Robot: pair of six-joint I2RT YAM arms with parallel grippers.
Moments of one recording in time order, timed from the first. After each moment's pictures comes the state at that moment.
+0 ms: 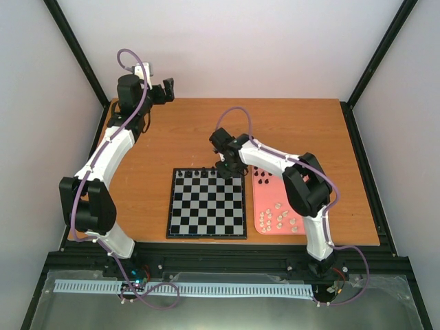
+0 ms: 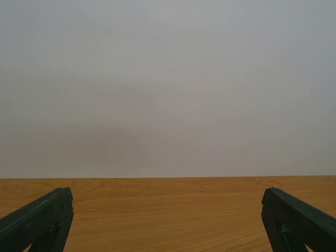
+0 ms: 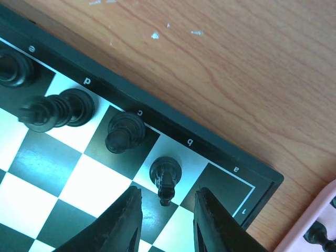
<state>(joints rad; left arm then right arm) -0.14 1.63 1.45 -0.01 0.08 -0.21 0.74 2.06 1.60 -0.85 0.07 0.18</state>
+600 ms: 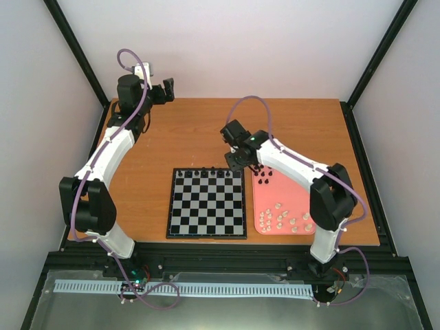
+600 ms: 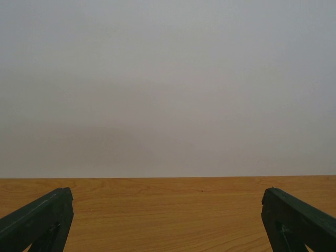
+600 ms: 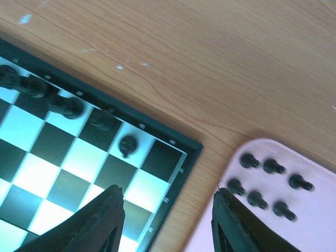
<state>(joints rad) -0.14 1.63 1.45 -0.01 0.08 -0.21 0.72 1.84 1.53 -0.84 0.16 0.19</state>
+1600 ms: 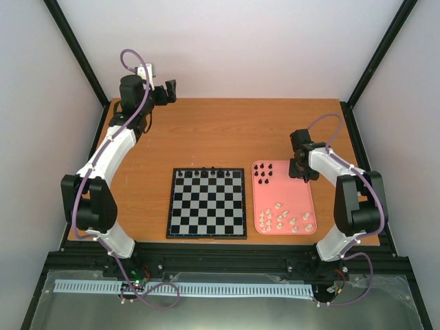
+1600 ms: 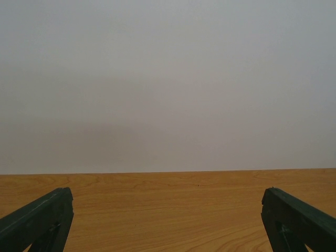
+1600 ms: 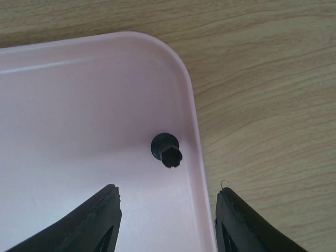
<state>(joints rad) -0.14 1.65 1.45 -0.01 0.10 -0.21 0.17 1.64 1.05 -0.73 0.27 0.30</state>
